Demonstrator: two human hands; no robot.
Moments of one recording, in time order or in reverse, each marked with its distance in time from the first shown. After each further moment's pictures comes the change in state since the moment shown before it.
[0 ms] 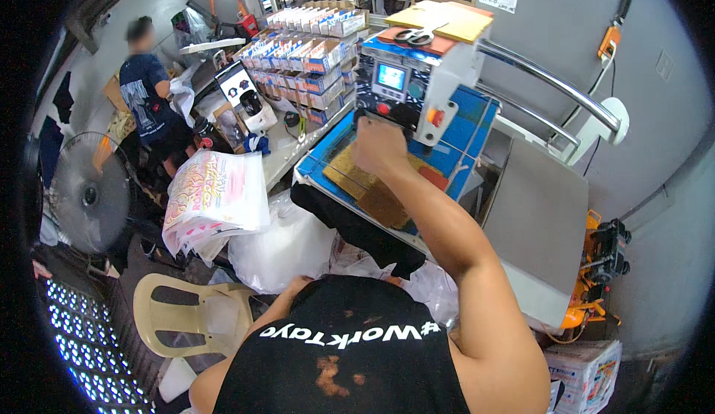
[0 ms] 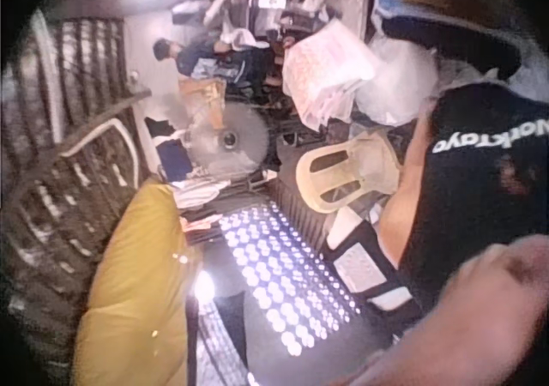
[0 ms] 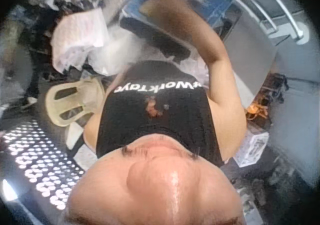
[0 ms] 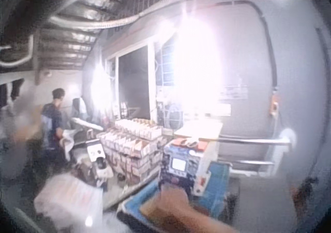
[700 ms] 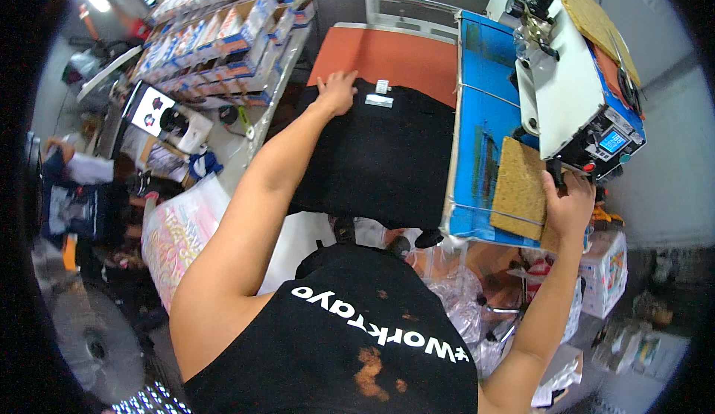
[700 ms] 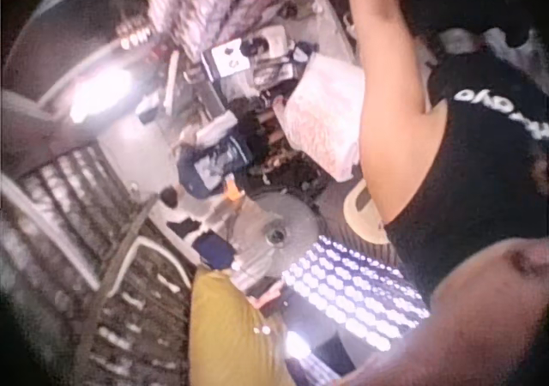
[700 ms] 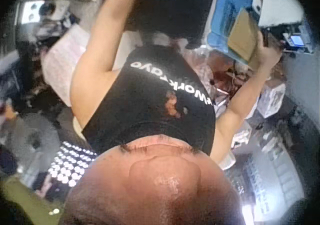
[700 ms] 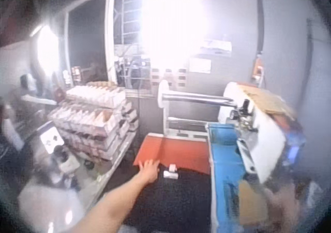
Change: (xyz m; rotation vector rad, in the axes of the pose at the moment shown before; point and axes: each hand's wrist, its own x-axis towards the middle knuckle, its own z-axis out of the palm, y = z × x) left_hand 0.289 0.441 -0.209 0.514 0.454 0.935; right_hand -0.211 0.125 -0.086 -0.454 0.224 0.741
